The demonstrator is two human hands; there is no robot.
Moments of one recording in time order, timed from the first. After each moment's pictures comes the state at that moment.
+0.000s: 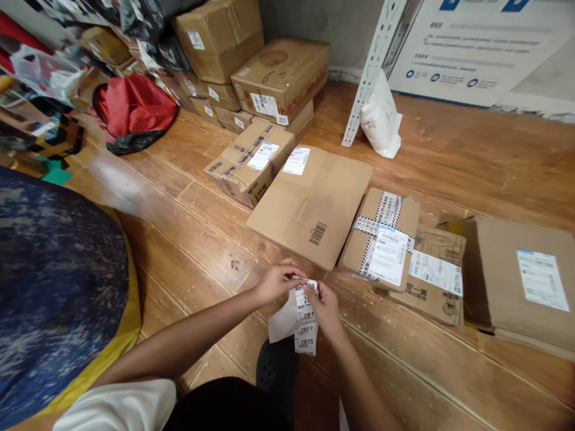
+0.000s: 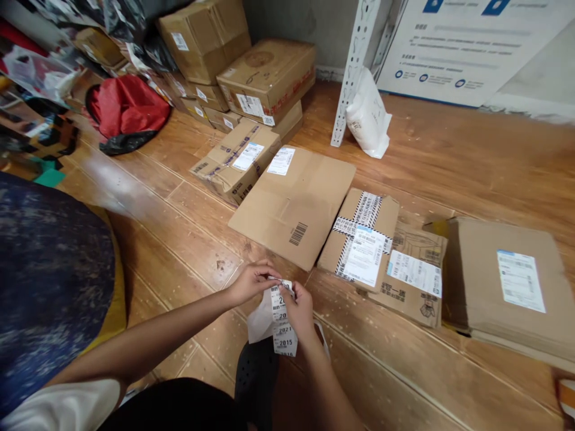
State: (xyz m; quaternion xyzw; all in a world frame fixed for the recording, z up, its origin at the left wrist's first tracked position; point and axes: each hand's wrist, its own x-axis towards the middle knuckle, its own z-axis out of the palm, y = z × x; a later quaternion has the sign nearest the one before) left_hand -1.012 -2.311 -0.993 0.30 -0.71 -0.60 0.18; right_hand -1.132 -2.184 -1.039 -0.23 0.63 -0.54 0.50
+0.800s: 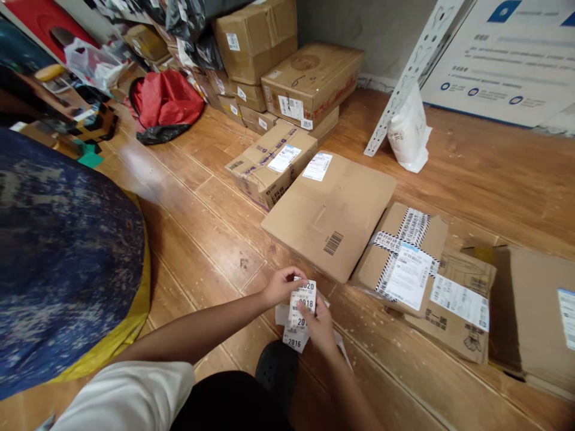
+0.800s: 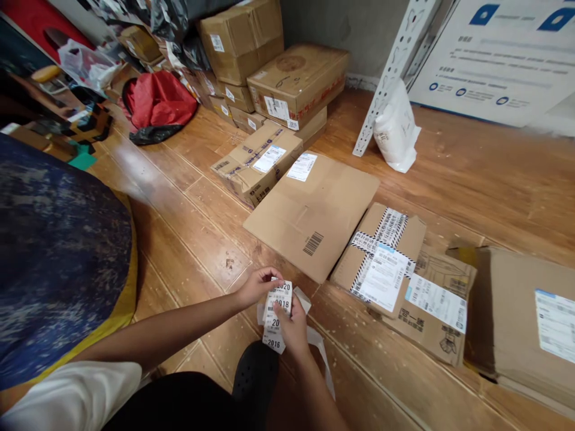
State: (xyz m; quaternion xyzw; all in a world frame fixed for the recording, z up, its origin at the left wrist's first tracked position) left_hand -0.997 -2.307 -1.033 0.42 -0.45 -0.75 0.23; right_hand -1.092 -2.186 -1.051 -0.15 0.59 -0.54 0.58
